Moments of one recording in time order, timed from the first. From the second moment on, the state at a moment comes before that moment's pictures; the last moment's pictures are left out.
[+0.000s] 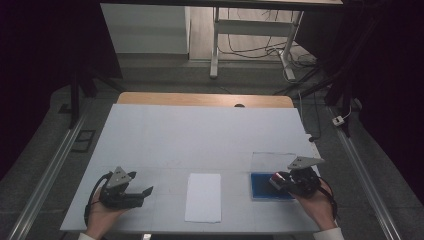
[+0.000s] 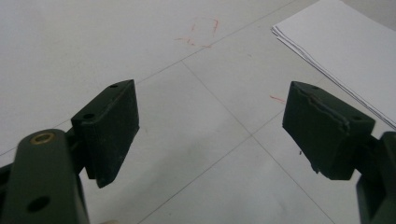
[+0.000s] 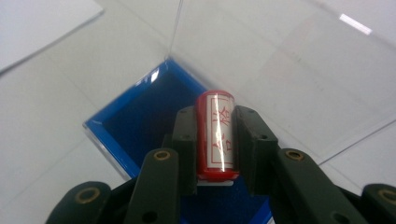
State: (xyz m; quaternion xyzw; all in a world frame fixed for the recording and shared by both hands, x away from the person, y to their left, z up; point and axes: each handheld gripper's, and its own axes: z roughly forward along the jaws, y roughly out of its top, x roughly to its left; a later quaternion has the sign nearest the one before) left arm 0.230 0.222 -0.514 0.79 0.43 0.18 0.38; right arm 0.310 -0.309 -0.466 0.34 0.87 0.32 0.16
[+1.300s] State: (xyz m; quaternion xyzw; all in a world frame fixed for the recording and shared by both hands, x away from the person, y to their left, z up) left arm 0.231 0.221 -0.516 0.80 0.43 0.17 0.38; right arm 0.294 -0.298 -0.431 0.29 0.84 0.43 0.17
